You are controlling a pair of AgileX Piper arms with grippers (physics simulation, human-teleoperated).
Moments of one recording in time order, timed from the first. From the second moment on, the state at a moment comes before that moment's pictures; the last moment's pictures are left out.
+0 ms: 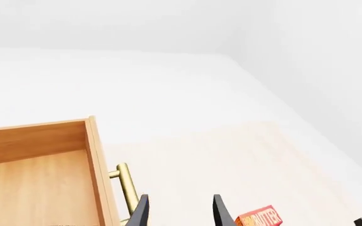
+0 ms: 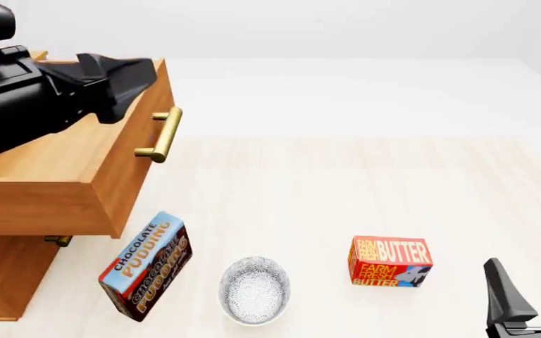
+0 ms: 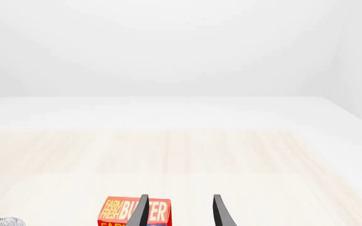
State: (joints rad) left arm -0.48 0.94 -1.09 0.38 -0.24; right arm 0.00 0.01 0.00 0.00 0.00
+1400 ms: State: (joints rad) left arm -0.73 0.84 -0.95 0.39 -0.30; right arm 0.00 0.01 0.00 0.00 0.00
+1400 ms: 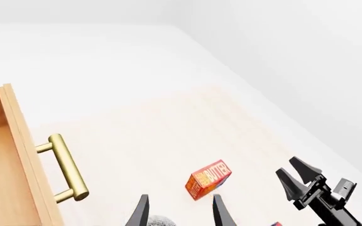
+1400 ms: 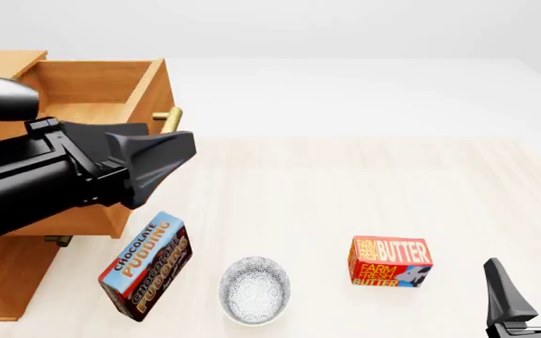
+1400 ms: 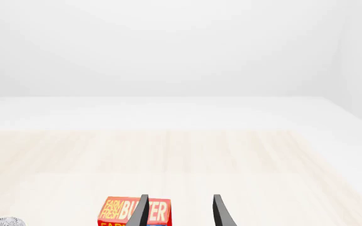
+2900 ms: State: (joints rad) left arm -0.89 0.99 -0.74 0.15 -0.51; right arm 0.00 0.01 0.00 0.00 0.00
